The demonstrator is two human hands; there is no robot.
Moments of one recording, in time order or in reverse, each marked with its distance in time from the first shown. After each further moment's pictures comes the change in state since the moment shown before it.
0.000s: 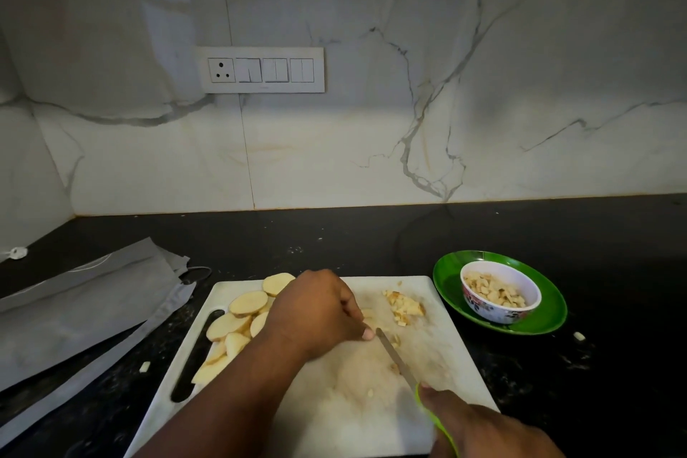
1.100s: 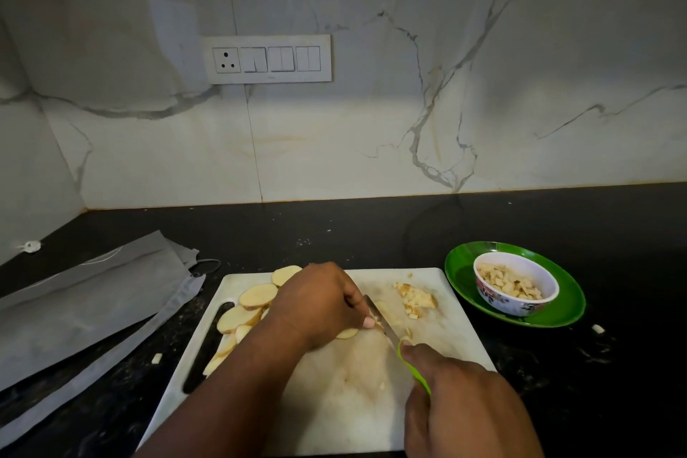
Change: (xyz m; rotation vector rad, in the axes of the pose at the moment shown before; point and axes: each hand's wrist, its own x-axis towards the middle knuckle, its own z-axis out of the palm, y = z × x) left_hand 0.007 -0.012 -0.003 -0.010 -0.052 0.019; right_hand 0.017 0.005 0.032 -0.117 0.259 -0.172
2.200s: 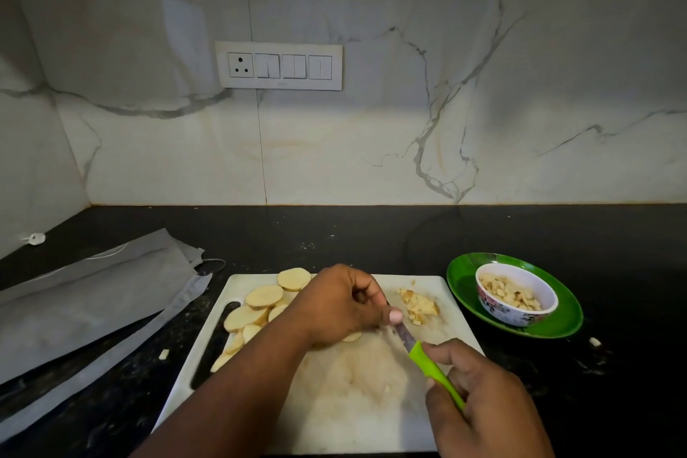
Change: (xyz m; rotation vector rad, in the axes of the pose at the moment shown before) left_hand 0.000 -0.005 0.004 -0.453 -0.077 0.182; right_hand -0.010 0.020 0.007 0.463 0.095 0.033
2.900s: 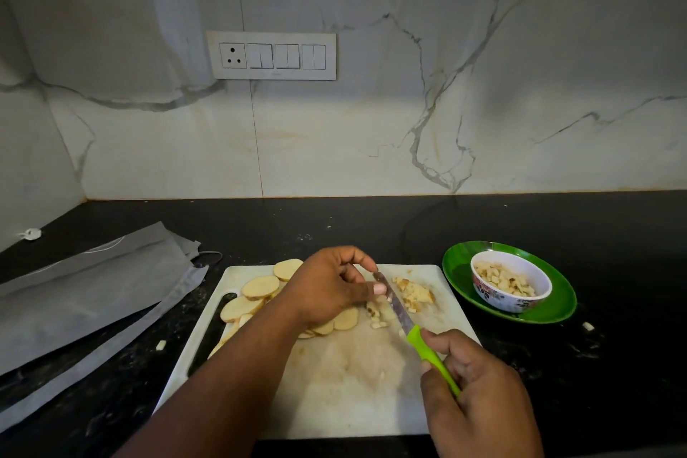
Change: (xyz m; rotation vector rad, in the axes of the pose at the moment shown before) left_hand 0.004 -0.005 -0.003 -0.138 0.108 -0.048; right_hand -0.009 0.006 0.008 0.059 0.163 -0.065
